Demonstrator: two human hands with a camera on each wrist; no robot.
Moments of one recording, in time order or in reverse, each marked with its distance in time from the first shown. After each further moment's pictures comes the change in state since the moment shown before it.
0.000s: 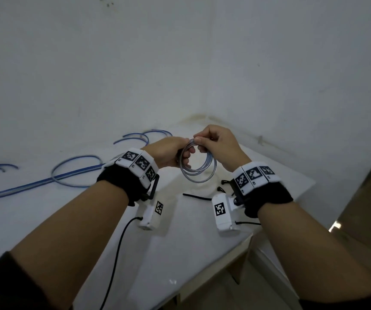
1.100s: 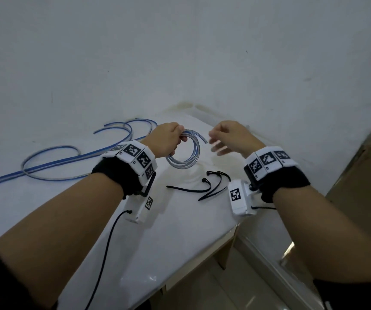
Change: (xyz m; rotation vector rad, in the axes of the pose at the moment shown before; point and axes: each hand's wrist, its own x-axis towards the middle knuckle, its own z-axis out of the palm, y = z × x) left_hand 0.024 -0.005 0.021 0.404 0.224 0.210; right_hand -0.002 0.007 -0.065 -0.337 -0.050 0.317
